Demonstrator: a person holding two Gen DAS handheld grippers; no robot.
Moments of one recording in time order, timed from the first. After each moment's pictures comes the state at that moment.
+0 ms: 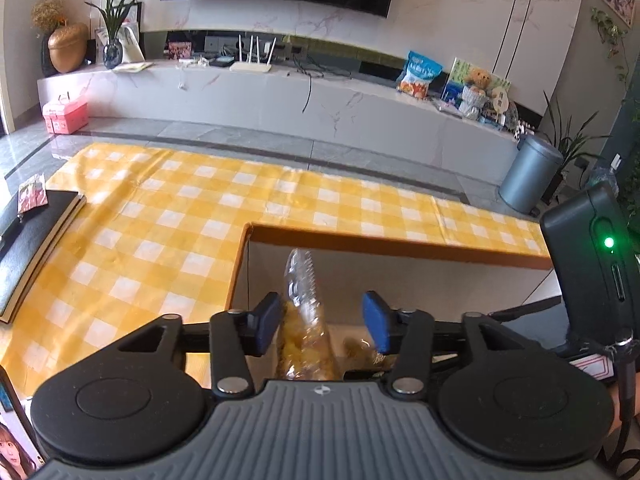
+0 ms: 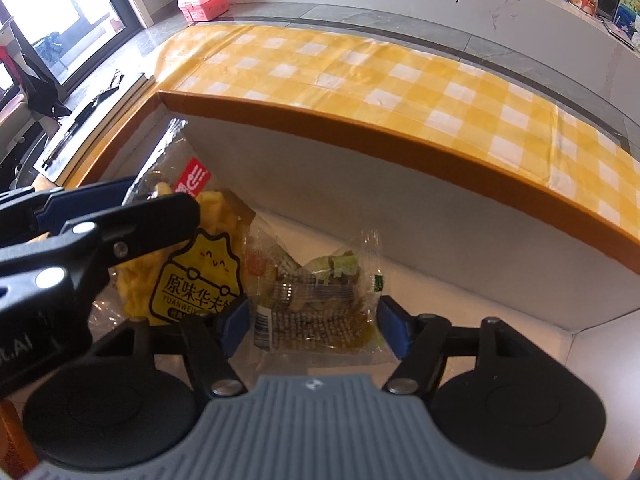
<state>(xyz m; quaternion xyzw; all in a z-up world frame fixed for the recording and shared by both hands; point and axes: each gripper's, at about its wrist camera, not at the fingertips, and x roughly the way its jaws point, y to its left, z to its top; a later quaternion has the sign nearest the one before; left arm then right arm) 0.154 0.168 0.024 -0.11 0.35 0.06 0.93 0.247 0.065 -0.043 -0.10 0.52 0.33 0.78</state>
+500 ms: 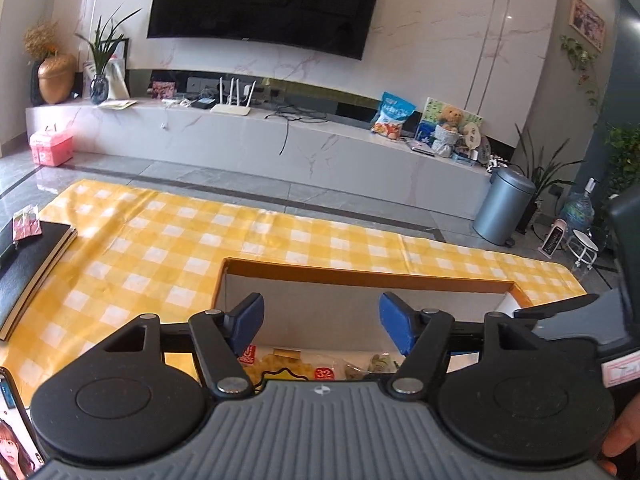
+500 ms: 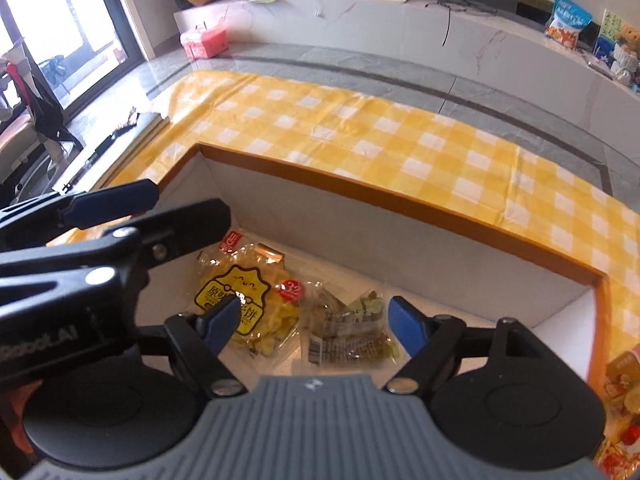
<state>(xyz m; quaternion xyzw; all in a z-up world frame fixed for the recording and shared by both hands) 0.129 0.155 0.042 -0.11 0.29 0.03 0.95 0.217 0.034 0.006 -0.09 0.46 0.33 0.82</state>
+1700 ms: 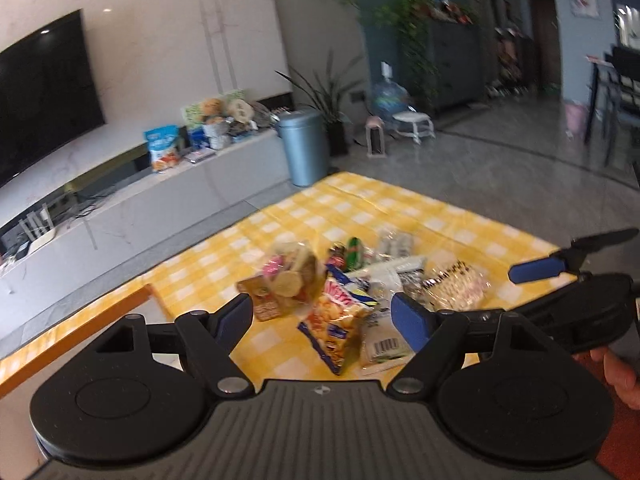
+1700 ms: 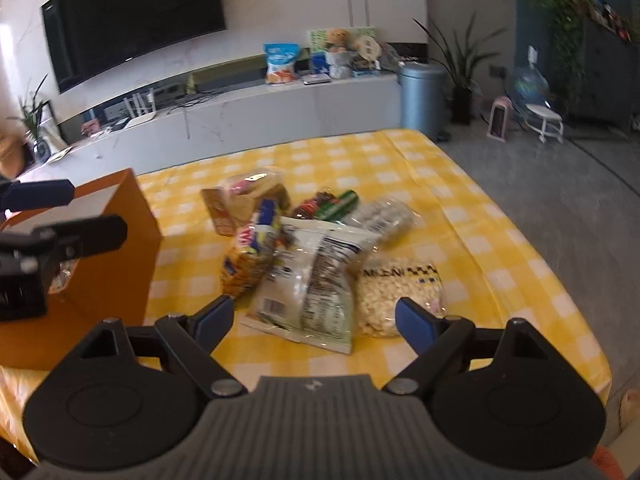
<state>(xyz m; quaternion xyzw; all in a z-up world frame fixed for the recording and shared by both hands) 0.099 -0.133 0.031 0.17 0.26 -0.24 0.92 0.060 -0.316 -0.012 0.07 0.35 0.02 0.93</state>
